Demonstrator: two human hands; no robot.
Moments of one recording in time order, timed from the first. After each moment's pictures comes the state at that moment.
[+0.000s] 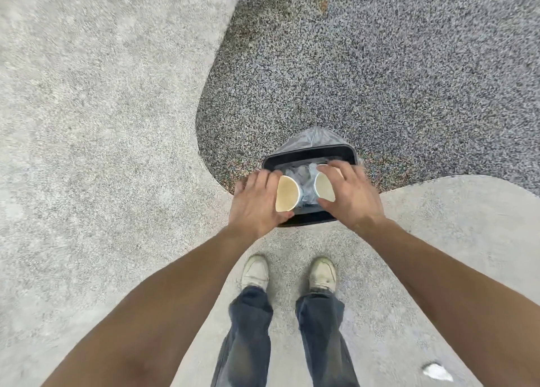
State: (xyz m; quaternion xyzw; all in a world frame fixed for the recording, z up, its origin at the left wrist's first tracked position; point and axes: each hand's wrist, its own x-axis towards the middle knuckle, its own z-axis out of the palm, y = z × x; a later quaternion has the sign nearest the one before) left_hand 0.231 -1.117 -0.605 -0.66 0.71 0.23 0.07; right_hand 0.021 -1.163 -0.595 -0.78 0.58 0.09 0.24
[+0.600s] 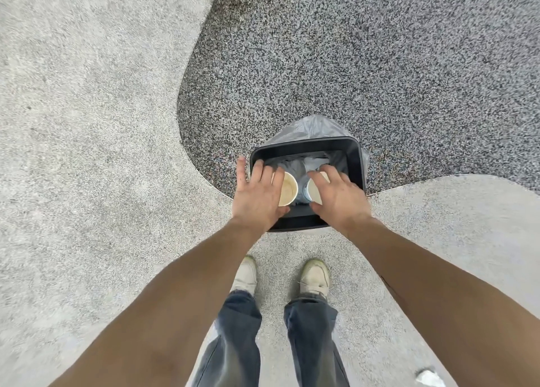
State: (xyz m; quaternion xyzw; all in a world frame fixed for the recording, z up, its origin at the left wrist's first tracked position) left_hand 0.206 -1.130 -0.690 -0.63 0.74 0.13 0.19; right_hand 0.026 -1.164 -0.680 -0.79 0.54 0.18 0.24
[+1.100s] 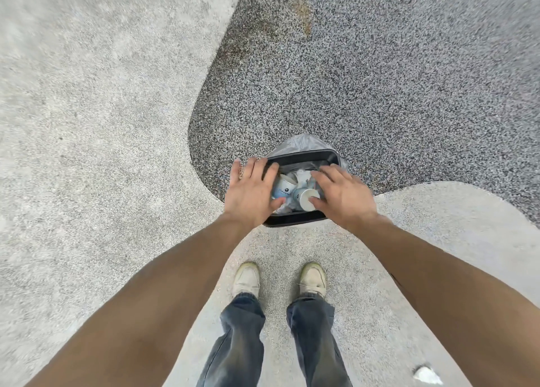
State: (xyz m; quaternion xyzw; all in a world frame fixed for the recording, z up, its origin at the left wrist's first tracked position) left_hand 0.225 -1.126 -0.587 -0.63 0.76 0.14 0.10; right_hand 0.010 -1.153 -0.573 -0.81 0.54 0.11 0.19
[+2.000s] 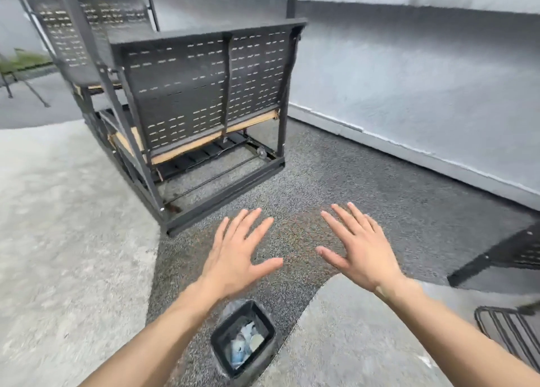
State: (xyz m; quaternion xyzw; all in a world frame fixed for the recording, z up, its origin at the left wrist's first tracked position) left_hand 0.159 -1.117 -0.080 -0.35 0.92 0.09 -0.15; right_hand -0.092 -0.995 -0.054 -0.65 0.75 -0.07 -0.09
